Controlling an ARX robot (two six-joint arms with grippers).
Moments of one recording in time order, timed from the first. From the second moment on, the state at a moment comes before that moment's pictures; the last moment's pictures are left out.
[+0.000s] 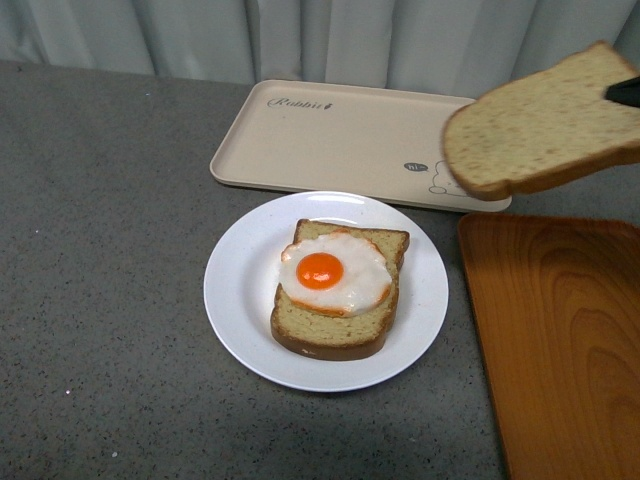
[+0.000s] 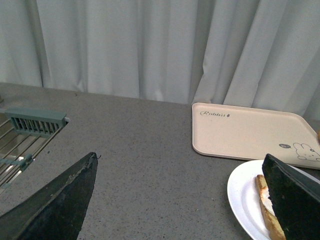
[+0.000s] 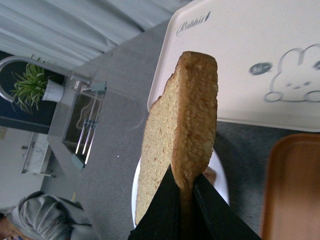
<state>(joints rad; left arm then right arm) 0.00 0.00 0.02 0.00 0.00 0.00 -0.07 1.88 0.86 0.44 -0.88 0.53</state>
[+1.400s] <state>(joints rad) 0.00 0.00 0.02 0.00 0.00 0.00 0.19 2.16 0.88 0.46 -0.78 0.64</state>
